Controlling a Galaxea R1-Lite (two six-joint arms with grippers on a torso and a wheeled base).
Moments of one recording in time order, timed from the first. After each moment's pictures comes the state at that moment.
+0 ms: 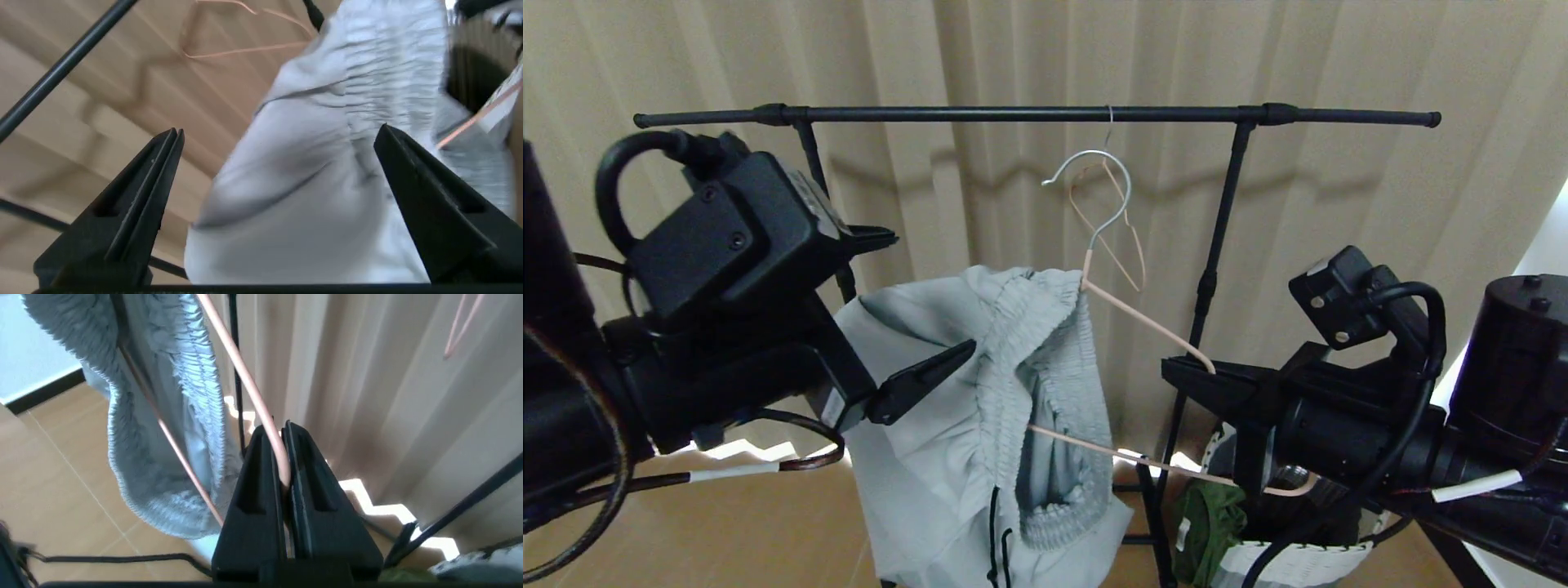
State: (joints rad) left arm -0.63 1.32 -0.79 -0.39 -0.02 0.65; right arm 0.77 1.48 -0.62 -0.65 -0.05 0.07
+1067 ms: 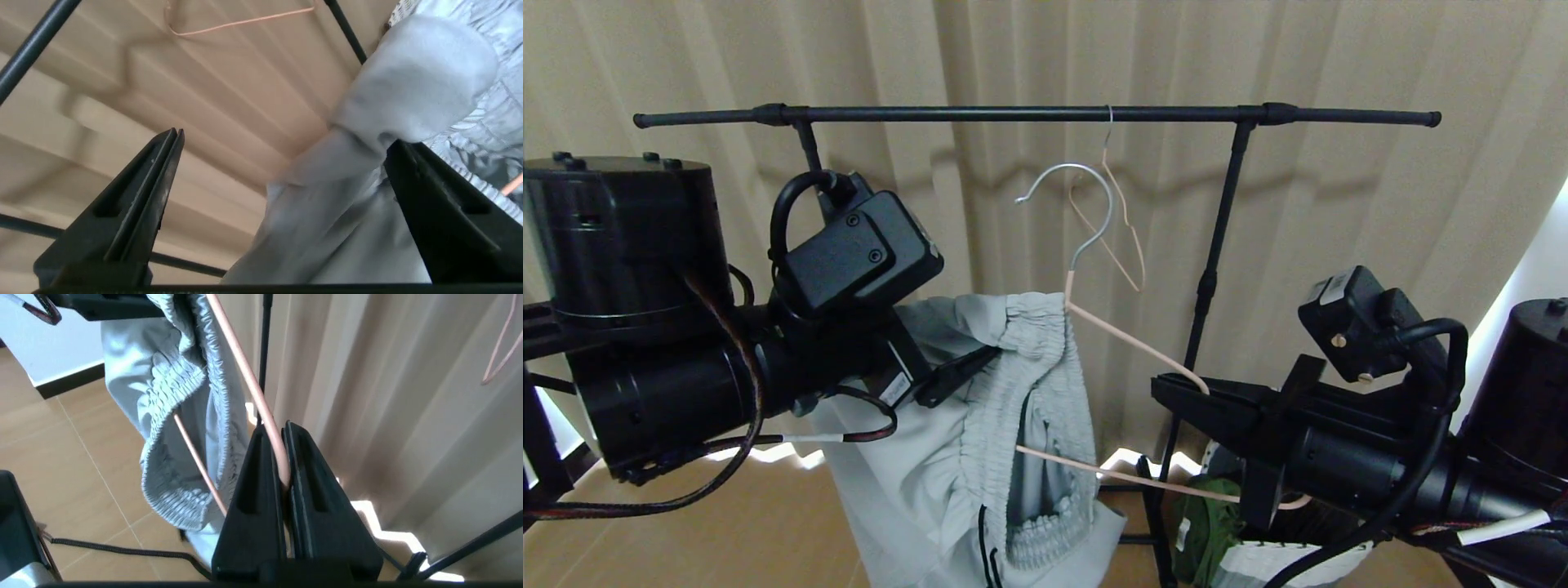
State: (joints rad) left arm -0.60 1.46 -0.85 -0.40 -0.02 0.69; right arm 0.80 1.47 -0.56 -0.74 0.02 0.03
